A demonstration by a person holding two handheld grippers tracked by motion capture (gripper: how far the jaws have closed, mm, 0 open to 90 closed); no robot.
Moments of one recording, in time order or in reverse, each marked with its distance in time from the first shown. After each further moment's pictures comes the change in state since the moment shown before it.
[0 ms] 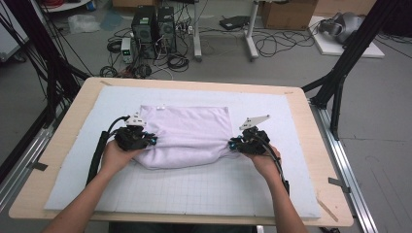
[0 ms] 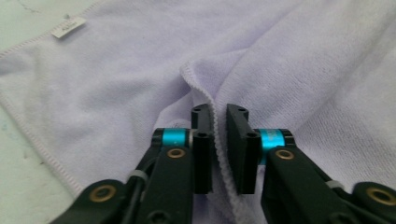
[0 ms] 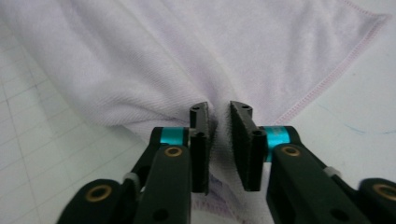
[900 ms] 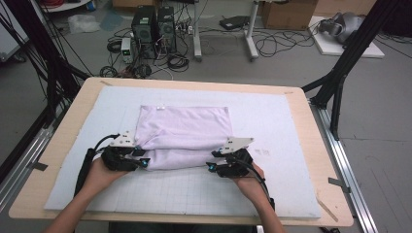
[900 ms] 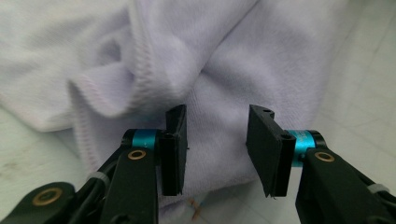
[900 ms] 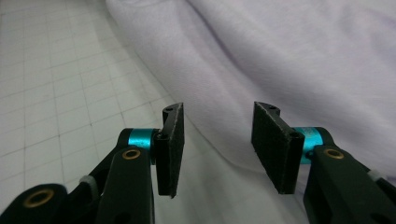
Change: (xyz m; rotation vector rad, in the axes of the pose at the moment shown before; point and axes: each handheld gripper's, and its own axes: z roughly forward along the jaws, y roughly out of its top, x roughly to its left) left arm -0.022 -0.049 -0.011 0.054 -0.093 0.100; right arm 0.083 -0.003 0.017 -0.102 0.097 -0.137
